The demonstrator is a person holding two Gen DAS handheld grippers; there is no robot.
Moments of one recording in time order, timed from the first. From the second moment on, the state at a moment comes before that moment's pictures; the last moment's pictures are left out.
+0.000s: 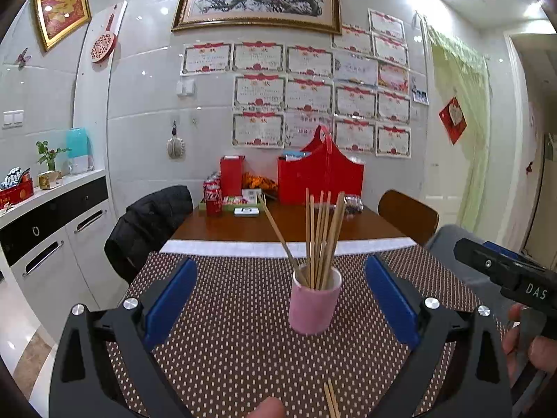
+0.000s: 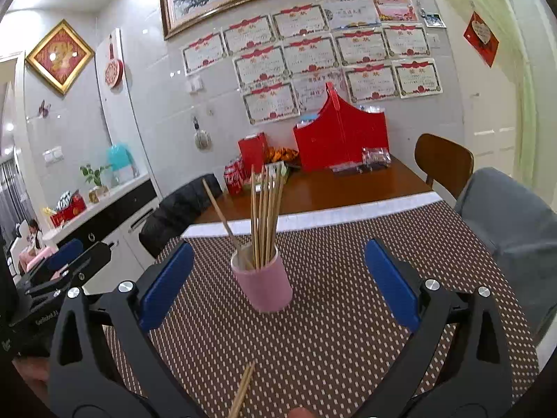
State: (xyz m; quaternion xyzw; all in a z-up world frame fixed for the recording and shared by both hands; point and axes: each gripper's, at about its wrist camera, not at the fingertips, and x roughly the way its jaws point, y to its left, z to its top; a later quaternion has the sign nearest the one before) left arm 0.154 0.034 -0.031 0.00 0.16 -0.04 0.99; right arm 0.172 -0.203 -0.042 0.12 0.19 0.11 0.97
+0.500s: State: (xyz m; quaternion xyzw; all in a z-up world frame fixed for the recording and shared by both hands) left arm 0.123 0.032 -0.100 0.01 0.27 -0.05 0.96; right arm 0.125 -0.204 -0.085 0.11 0.26 0.11 0.95
